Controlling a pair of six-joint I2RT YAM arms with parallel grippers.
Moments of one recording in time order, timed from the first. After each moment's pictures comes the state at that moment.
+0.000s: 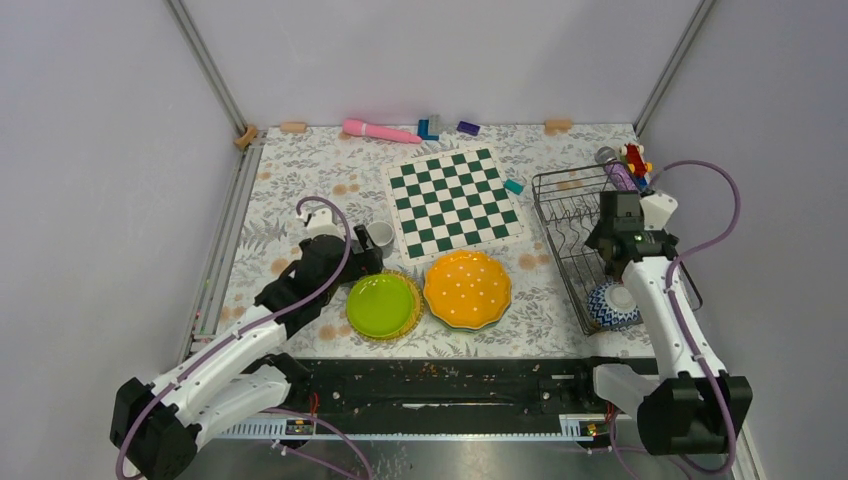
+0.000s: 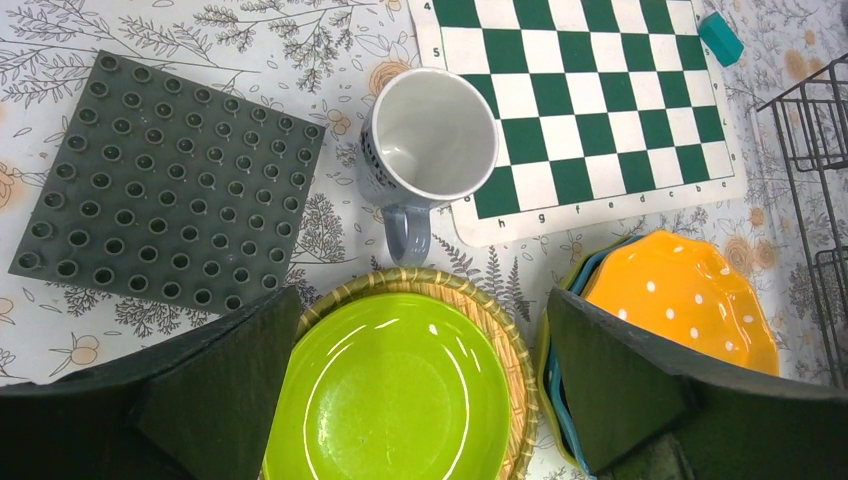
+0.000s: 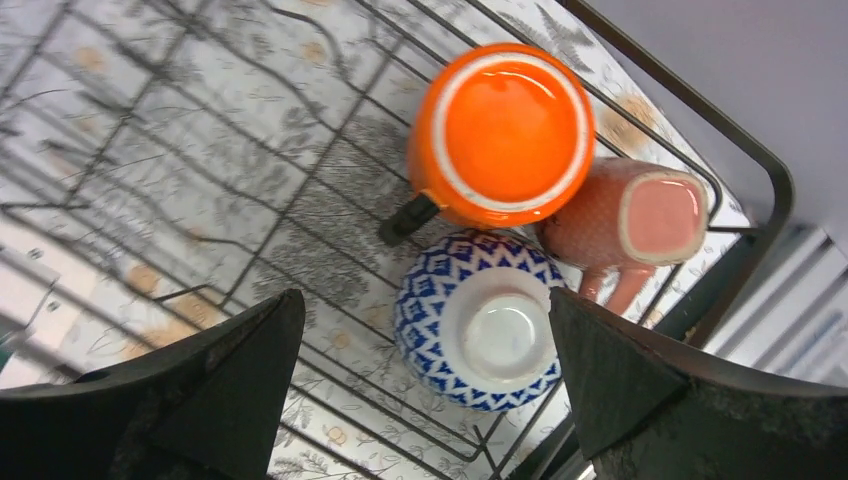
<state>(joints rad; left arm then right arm) -0.62 0.87 0.60 -0.28 -0.36 -0.66 0.08 1.07 0.94 -0.82 0.63 0.56</state>
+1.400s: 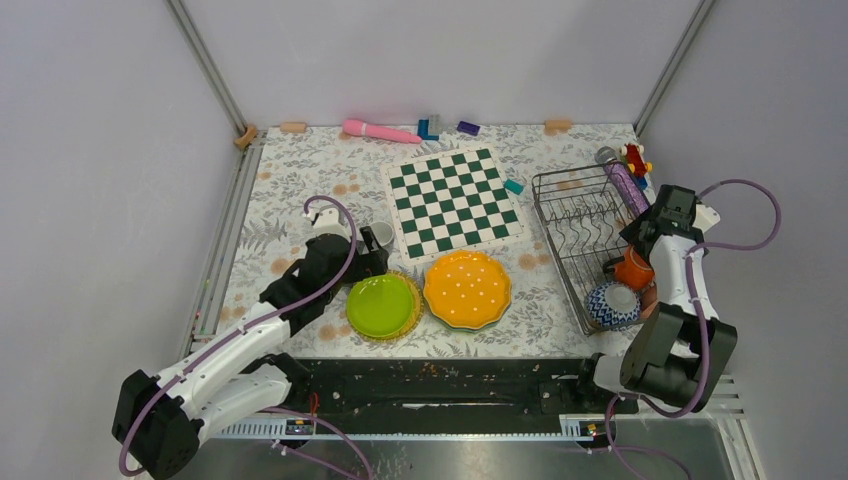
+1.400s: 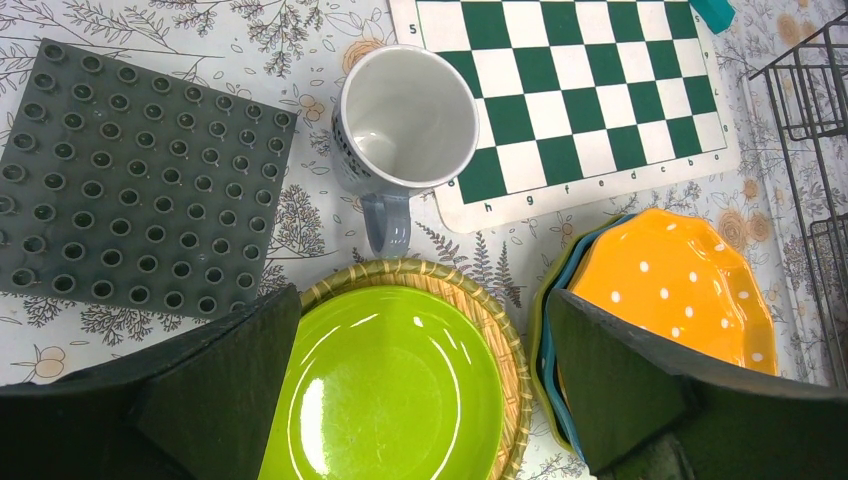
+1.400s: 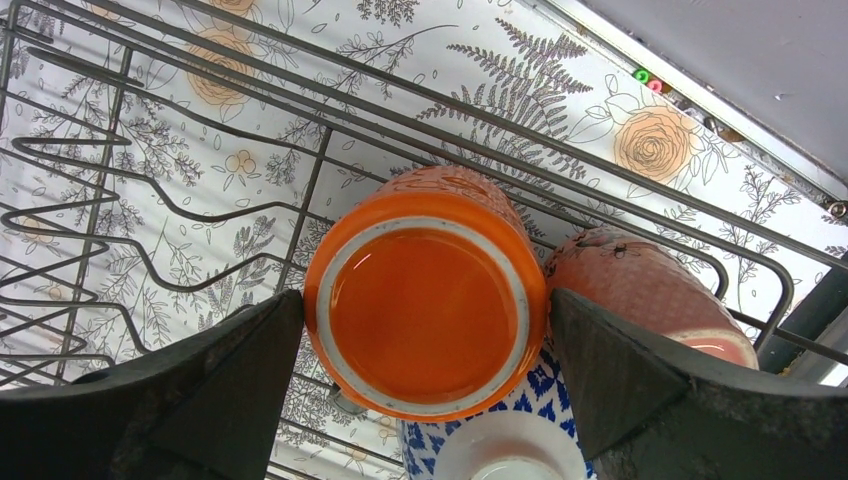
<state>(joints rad) -0.62 0.90 0.59 -0.24 -0.30 -0.64 -0.39 1.32 0.93 -0.58 0.33 0.53</state>
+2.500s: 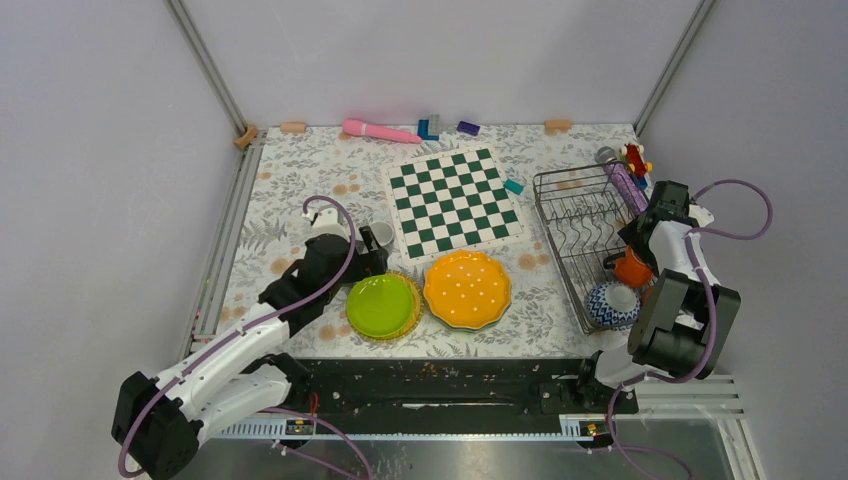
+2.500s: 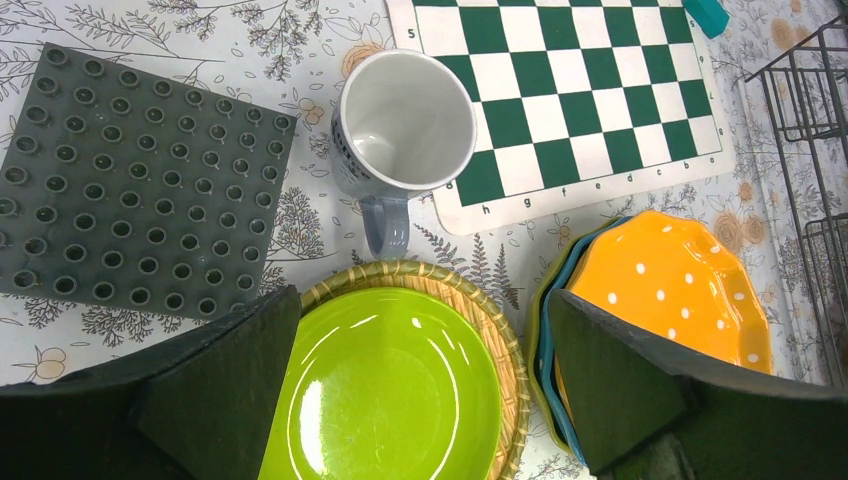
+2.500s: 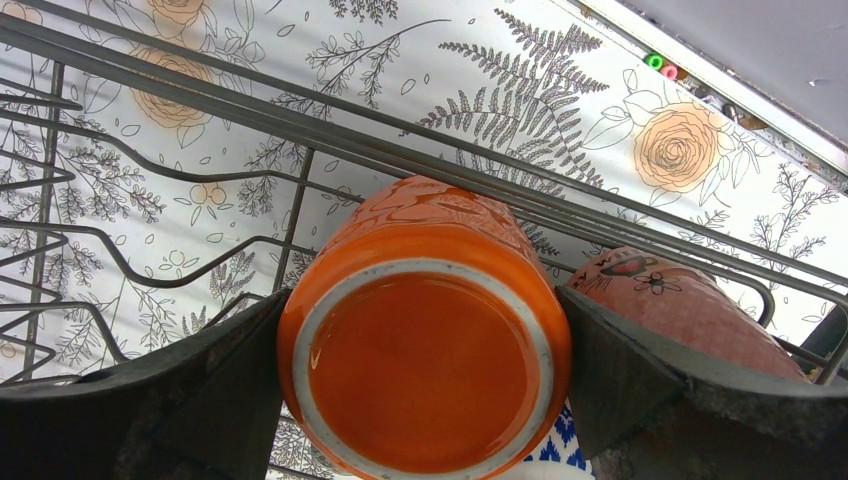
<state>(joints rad) -0.62 0.90 0.59 -0.24 -0.30 -0.64 -0.39 1.49 0.98 -0.57 0.36 0.58</state>
